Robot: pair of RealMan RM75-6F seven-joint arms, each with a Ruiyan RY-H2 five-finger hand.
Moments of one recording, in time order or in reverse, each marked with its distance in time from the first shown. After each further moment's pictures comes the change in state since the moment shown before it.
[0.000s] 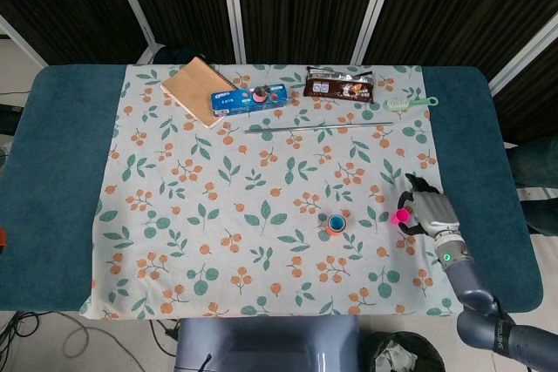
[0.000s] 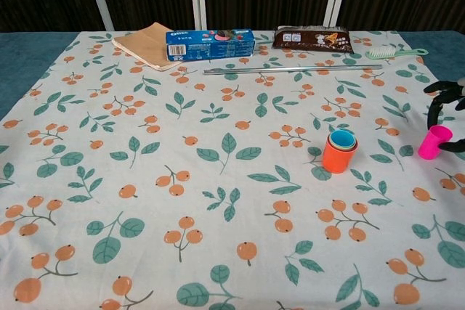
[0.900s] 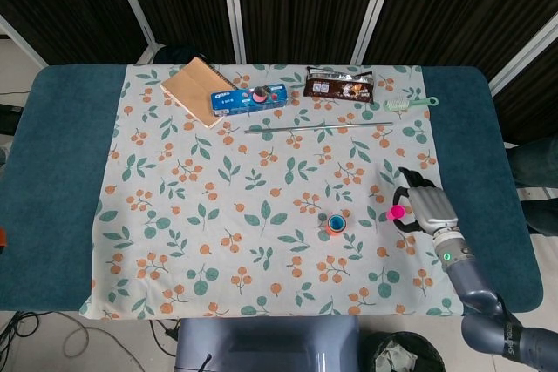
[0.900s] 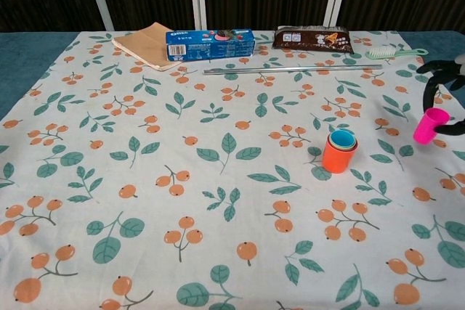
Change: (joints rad) left arm 0.000 0.002 -0.002 -0.007 -0.004 -0.002 -0.004; right arm 0.012 0.105 0.029 -0.168 -0.031 0.024 -0.064
